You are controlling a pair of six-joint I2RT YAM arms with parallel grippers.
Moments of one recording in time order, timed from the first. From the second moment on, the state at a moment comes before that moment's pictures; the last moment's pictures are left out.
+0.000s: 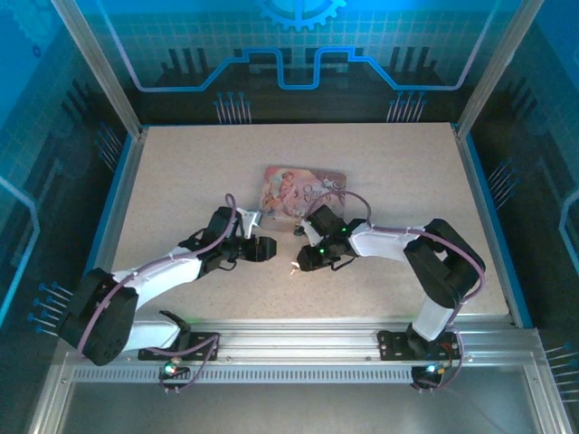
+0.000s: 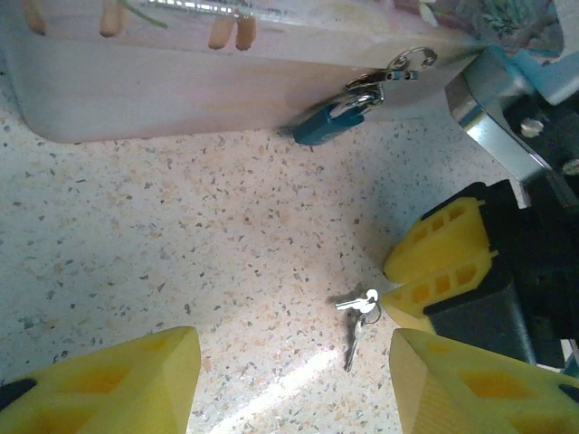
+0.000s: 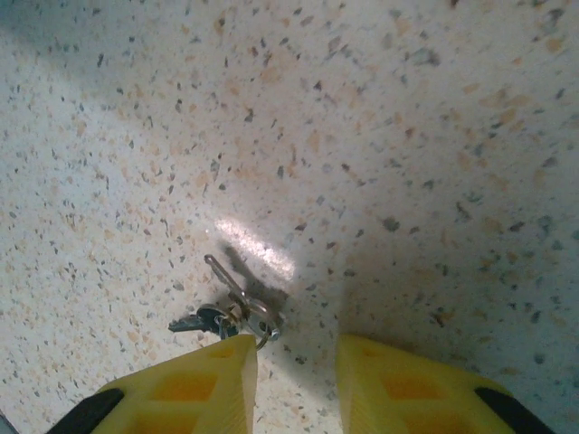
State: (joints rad) left arm -0.47 1.28 0.55 -0.05 0.35 -0.46; right arm 0.72 1.71 0.90 -0.34 -0.30 0.38
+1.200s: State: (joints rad) left arm -0.47 1.20 0.54 -0.11 0.33 -0.45; right arm 0.70 1.79 0.98 -0.41 -0.37 0.38
